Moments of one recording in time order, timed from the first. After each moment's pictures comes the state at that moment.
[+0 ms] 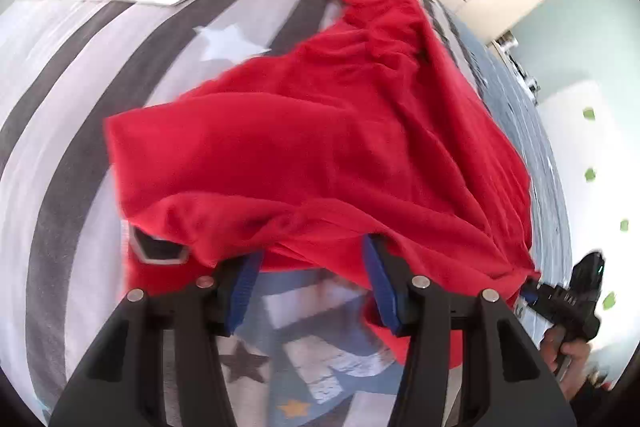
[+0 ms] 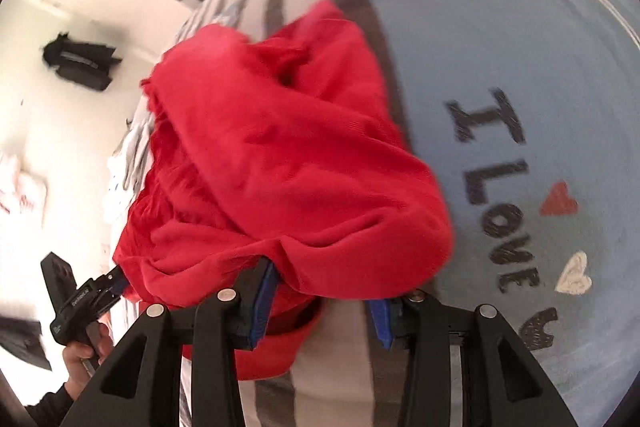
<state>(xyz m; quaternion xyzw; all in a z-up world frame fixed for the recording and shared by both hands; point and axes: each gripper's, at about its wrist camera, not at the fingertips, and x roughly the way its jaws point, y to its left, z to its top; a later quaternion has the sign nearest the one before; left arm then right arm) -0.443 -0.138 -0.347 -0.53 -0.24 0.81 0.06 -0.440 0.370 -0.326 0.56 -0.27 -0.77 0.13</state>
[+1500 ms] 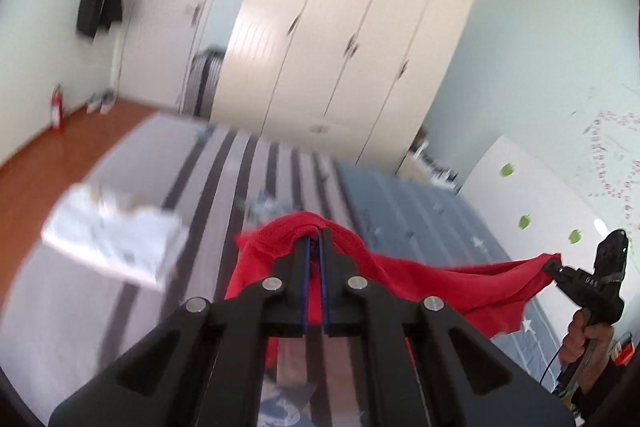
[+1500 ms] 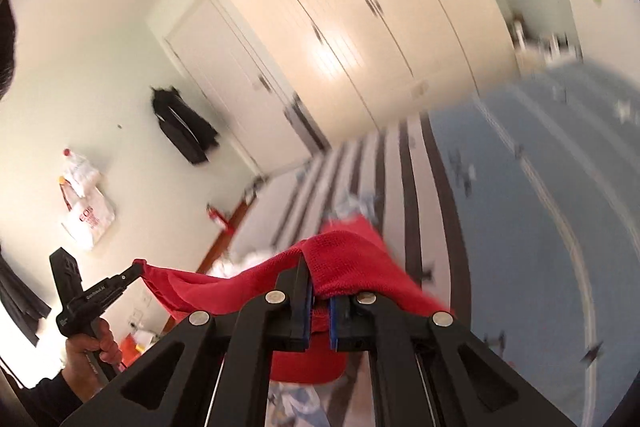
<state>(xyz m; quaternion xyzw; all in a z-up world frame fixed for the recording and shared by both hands) -0.393 -0.140 0.054 -0.24 -0.14 0.95 0.15 -0.381 0.349 0.057 0.26 -0.21 -0.92 0.20</state>
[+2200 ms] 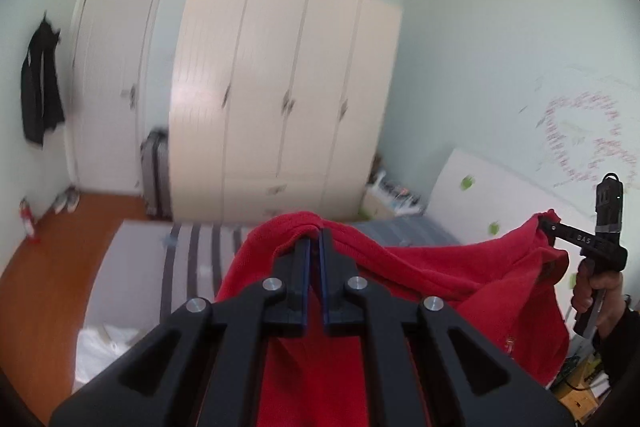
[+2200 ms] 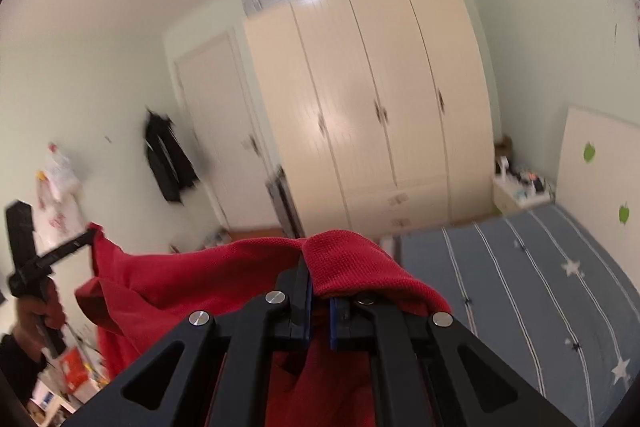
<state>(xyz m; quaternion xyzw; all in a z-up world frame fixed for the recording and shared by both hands) -0.515 -0.117 0.199 -0.21 -0.05 0.96 0.20 -0.421 0.335 0.255 0.22 -0.11 -0.96 0.13</state>
